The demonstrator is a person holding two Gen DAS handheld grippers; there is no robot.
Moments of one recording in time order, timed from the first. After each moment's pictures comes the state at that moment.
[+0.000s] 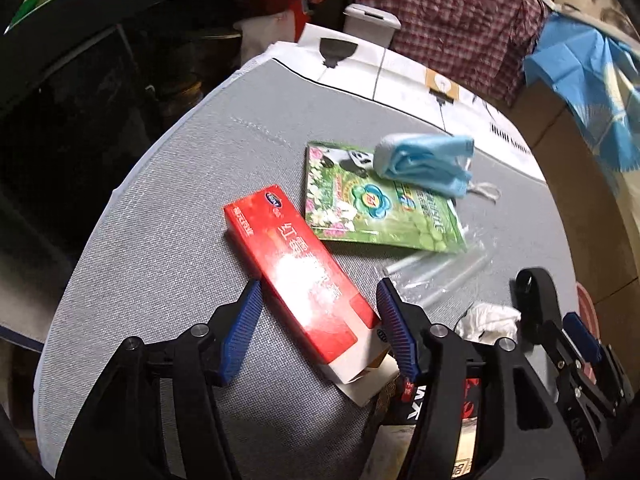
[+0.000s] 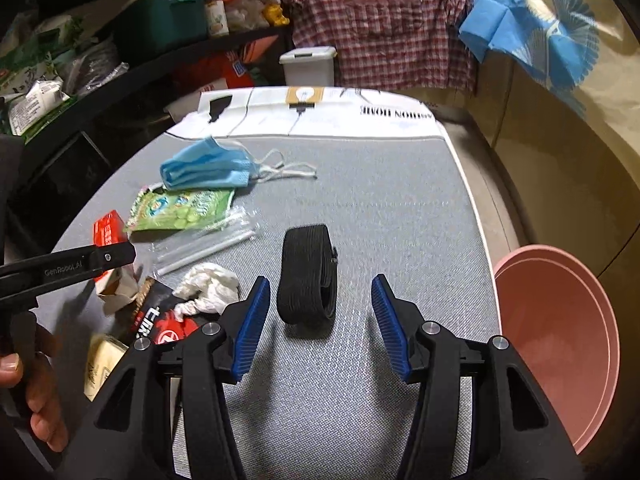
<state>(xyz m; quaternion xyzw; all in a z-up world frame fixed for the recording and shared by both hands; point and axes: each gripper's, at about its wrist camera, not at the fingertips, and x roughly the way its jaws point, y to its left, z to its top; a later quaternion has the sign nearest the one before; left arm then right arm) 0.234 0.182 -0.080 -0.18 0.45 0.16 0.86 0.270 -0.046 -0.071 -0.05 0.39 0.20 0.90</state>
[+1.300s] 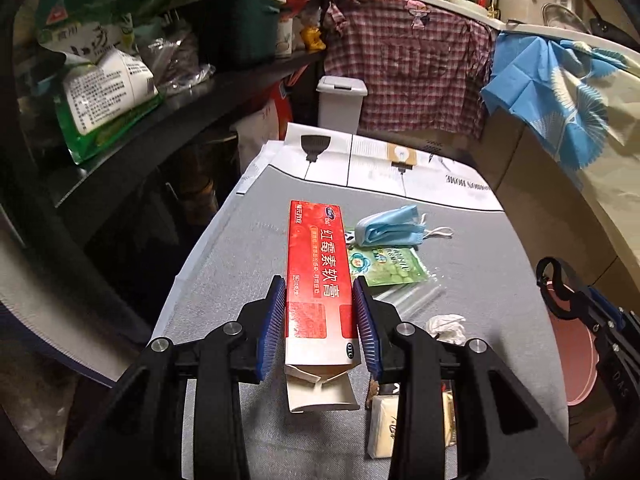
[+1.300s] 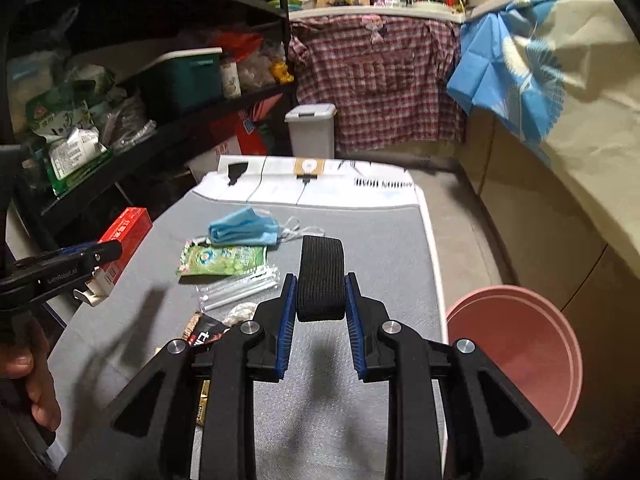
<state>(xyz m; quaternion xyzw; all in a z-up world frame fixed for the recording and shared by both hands) 0.178 0.170 0.010 -0.10 0.35 0.15 0.92 0.215 -0.072 0.008 -0.03 0.30 0.20 0.93</state>
